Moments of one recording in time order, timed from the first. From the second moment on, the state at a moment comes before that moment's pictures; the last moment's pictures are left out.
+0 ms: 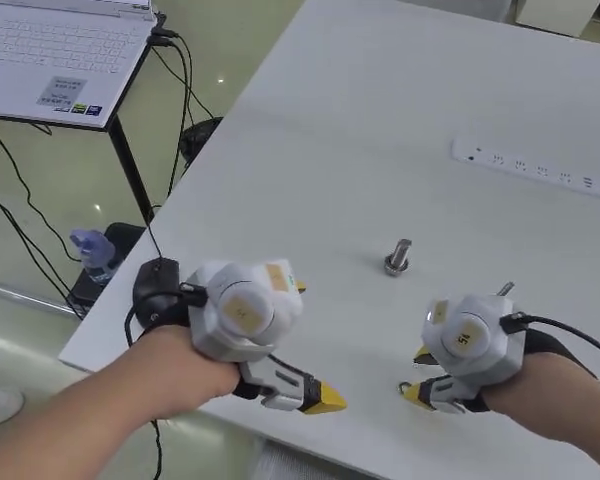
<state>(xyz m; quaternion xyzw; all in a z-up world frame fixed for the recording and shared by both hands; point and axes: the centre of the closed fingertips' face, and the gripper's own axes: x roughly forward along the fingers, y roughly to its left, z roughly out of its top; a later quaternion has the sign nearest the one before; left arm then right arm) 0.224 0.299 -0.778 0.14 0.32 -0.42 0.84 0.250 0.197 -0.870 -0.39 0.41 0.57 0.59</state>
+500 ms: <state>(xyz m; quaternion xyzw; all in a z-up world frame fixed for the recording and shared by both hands) 0.225 0.301 -0.780 0.13 0.32 -0.42 0.84 0.245 0.193 -0.879 -0.41 0.41 0.57 0.58</state>
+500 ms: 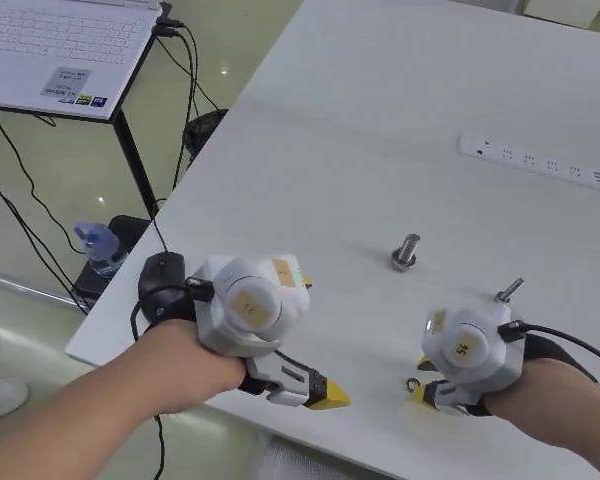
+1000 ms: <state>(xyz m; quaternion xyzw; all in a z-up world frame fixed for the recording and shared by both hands) 0.223 0.300 -0.784 0.13 0.32 -0.42 0.84 0.244 0.196 -0.881 -0.44 0.42 0.56 0.56</state>
